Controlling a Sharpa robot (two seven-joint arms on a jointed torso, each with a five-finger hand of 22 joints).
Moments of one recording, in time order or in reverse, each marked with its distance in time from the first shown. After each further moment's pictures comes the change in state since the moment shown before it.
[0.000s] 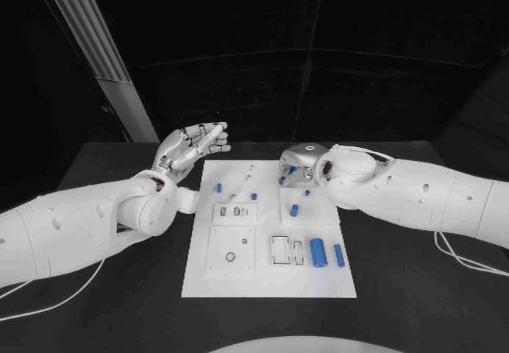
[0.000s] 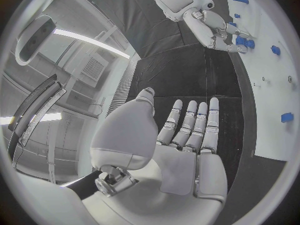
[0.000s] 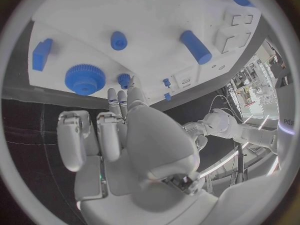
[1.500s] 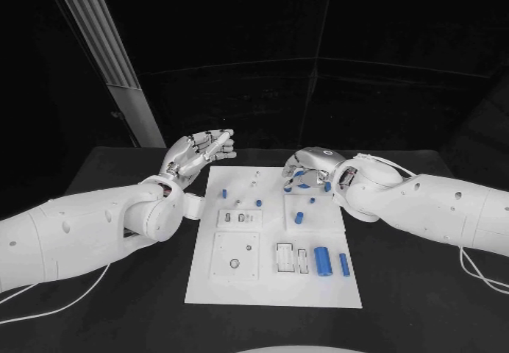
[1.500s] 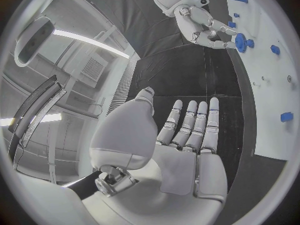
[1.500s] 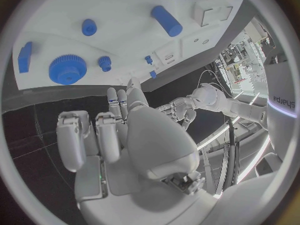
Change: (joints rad) left arm 0.000 -0.003 0.000 0.010 0.000 -0.017 0.000; left_hand -0.008 -0.008 0.005 0.000 0.000 0.000 0.000 -0.012 -0.001 0.000 0.000 0.000 0.000 0.018 -0.003 0.004 0.000 0.000 0.000 0.000 0.000 0.002; right arm 0.001 -0.091 0.000 0.086 0.198 -0.163 0.153; right_hand -0.024 0.013 0.015 -0.035 0.000 -0.006 -0.013 0.099 0.000 -0.016 -0.002 0.081 -0.001 0.000 0.000 0.000 0.000 0.000 0.000 0.000 0.000 0.000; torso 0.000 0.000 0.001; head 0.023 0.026
